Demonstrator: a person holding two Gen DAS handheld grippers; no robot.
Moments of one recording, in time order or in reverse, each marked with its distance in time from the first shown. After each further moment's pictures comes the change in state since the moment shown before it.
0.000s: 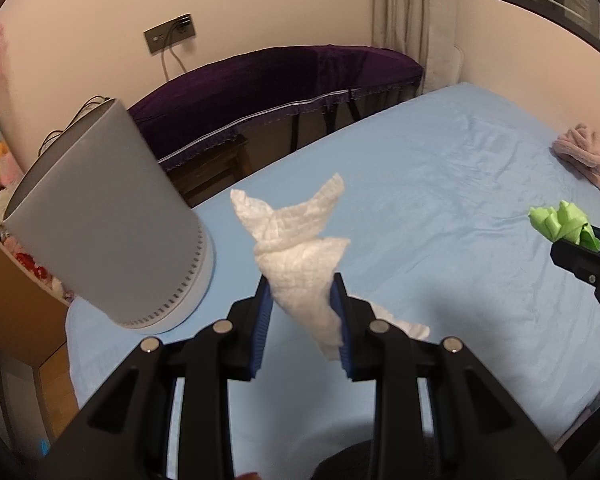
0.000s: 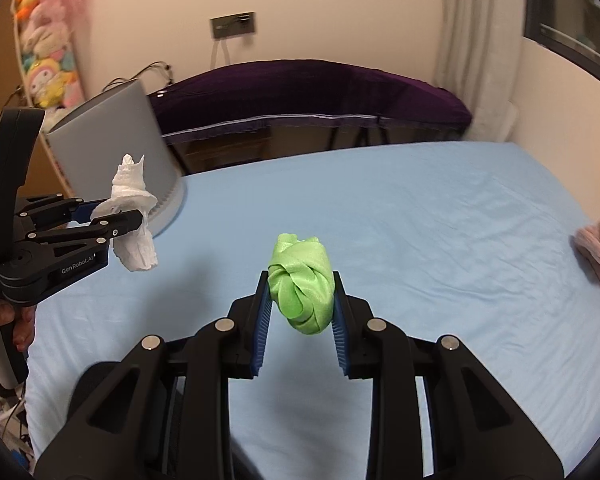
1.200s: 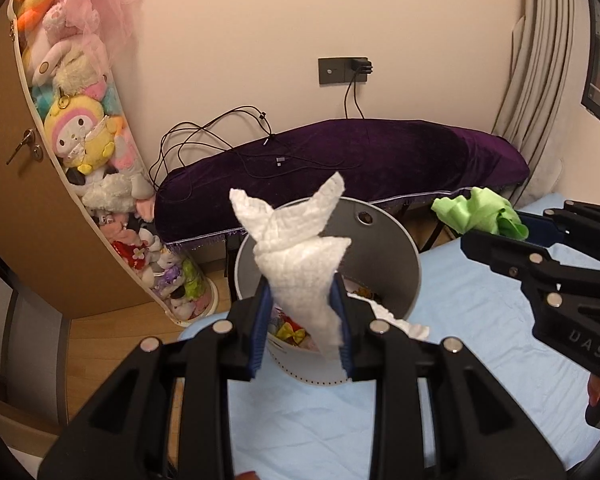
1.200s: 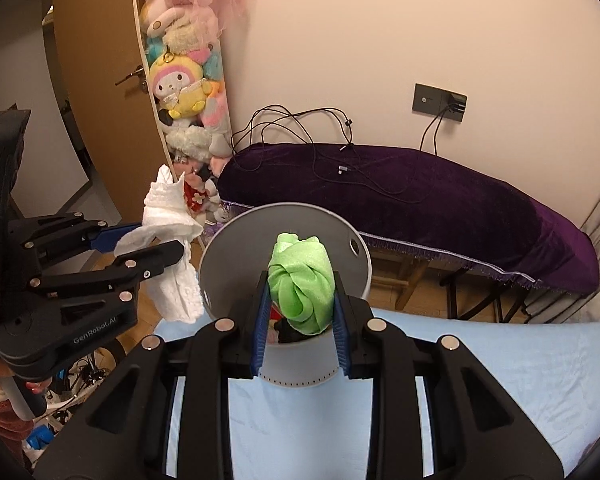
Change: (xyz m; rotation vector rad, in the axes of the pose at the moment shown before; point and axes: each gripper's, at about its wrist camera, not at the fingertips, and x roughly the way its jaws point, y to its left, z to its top) left arm -0.103 0.269 0.120 -0.304 -0.031 0.170; right arm 0.022 0.272 0.287 -0.359 -0.013 0.354
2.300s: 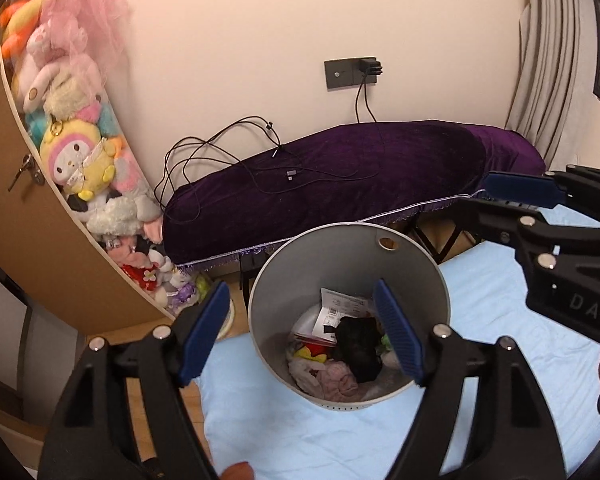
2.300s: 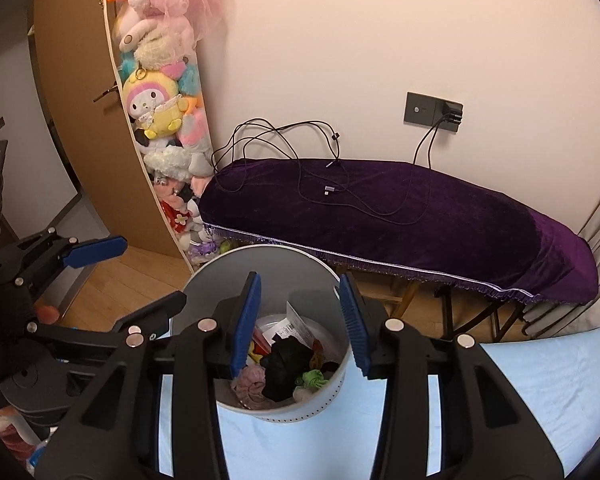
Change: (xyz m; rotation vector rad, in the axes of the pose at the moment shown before) left arm 0.027 -0.004 0.033 0.066 -0.016 0.061; right arm 0.037 -0.019 0.049 0.029 -0.023 -0.033
